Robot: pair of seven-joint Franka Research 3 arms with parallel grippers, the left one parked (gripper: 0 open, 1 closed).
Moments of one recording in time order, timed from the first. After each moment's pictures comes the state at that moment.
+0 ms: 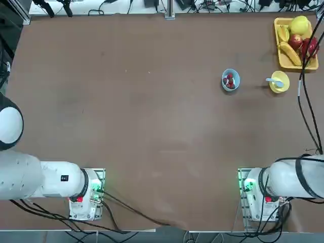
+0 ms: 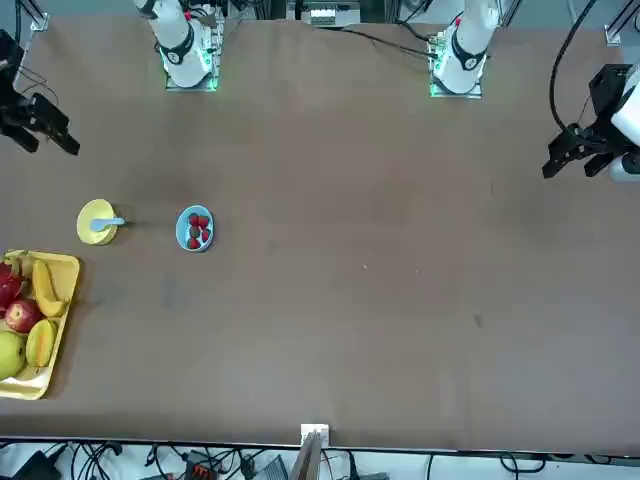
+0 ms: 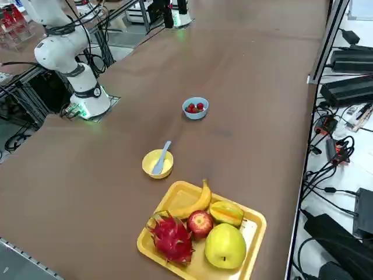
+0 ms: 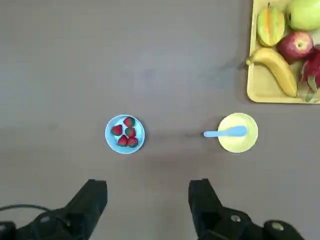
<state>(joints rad) 0.02 -0.03 -0.03 -1.57 0.01 1.55 0.07</state>
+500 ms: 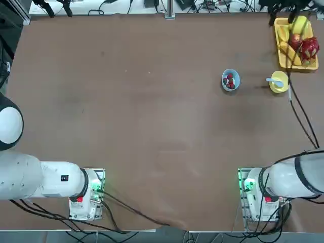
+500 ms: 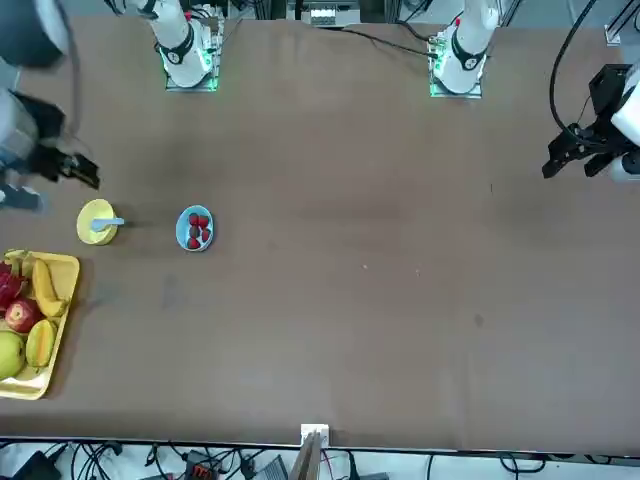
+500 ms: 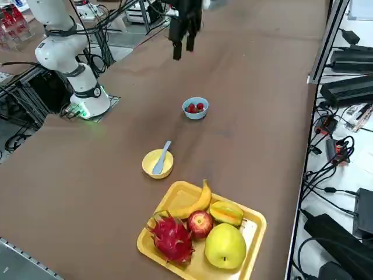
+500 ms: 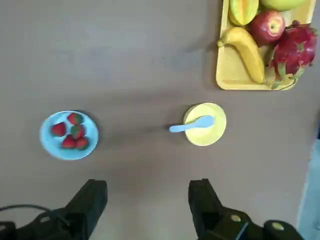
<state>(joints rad) 0.10 0.17 -0.01 -1.61 -0.26 1.59 0.20</state>
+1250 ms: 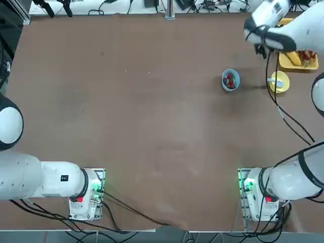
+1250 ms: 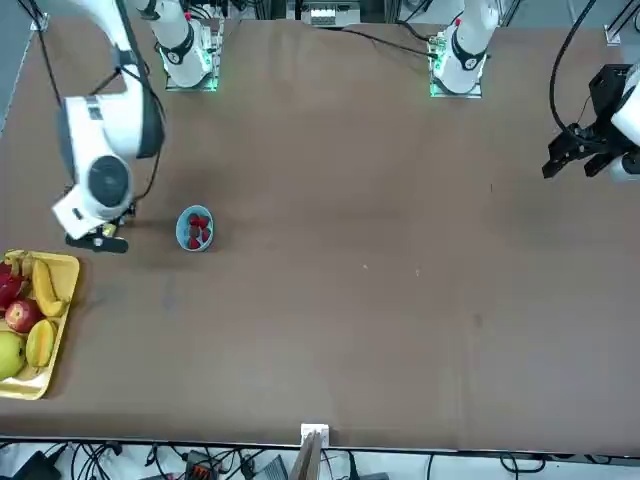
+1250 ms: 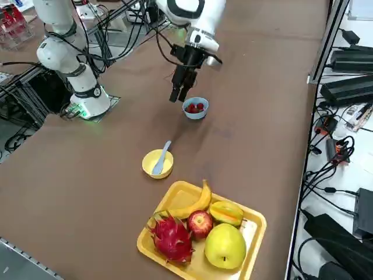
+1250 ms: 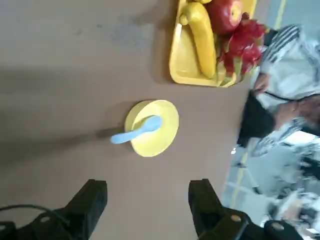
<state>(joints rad) 0.19 0.27 -0.01 -1.93 -0.71 1.75 0.46</state>
